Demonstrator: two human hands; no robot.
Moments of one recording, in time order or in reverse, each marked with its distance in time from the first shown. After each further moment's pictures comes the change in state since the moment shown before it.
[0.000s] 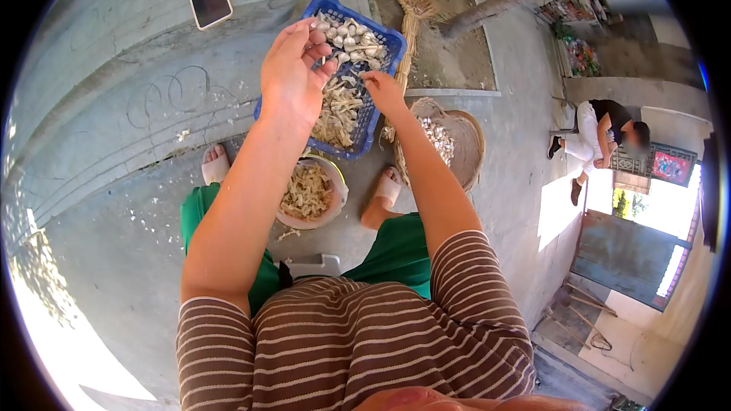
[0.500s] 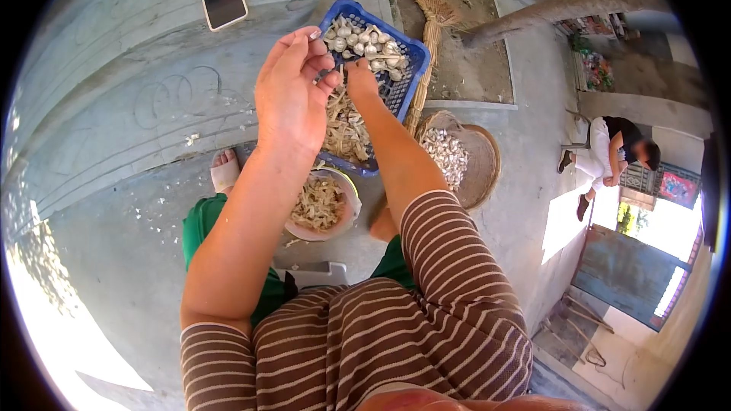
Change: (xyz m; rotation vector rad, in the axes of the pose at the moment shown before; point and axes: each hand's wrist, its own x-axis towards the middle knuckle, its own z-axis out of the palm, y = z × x) left_hand 0.008 0.019 -0.010 -0.046 0.009 0.089; right_hand 0.084 0.001 0.111 -0.539 -0.205 0.050
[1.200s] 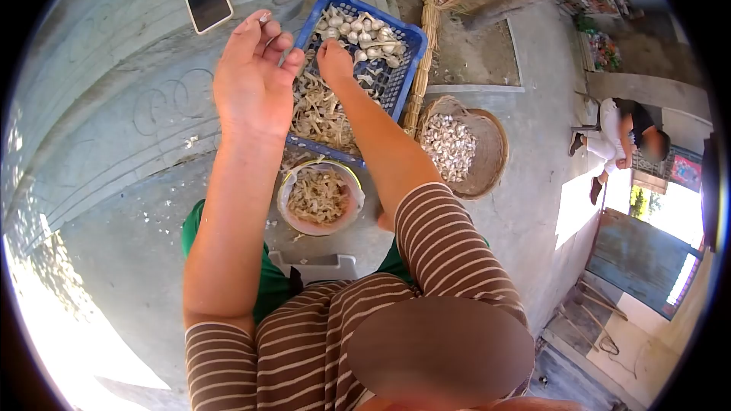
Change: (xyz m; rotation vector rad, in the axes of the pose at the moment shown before) left_hand 0.018 0.010 -0.008 -0.032 -0.050 0.086; right_hand 0.011 -0.053 -0.009 0.378 0.219 0.061
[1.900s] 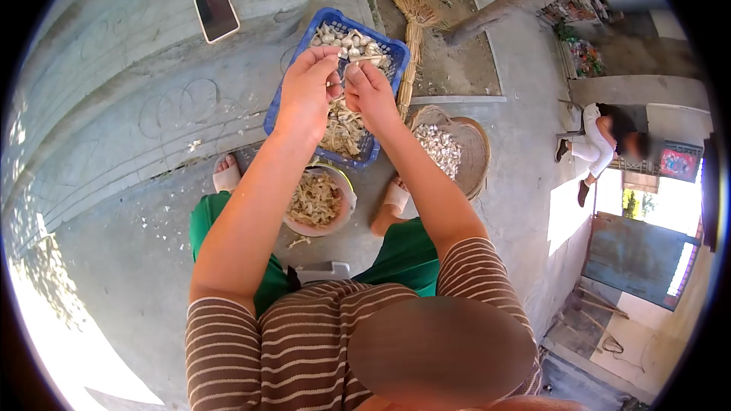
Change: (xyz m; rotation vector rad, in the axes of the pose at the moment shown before) left_hand -0.032 -0.037 0.009 0.229 -0.043 -0.163; right_hand -0.118 -0.066 -0.171 1.228 -0.247 0.084
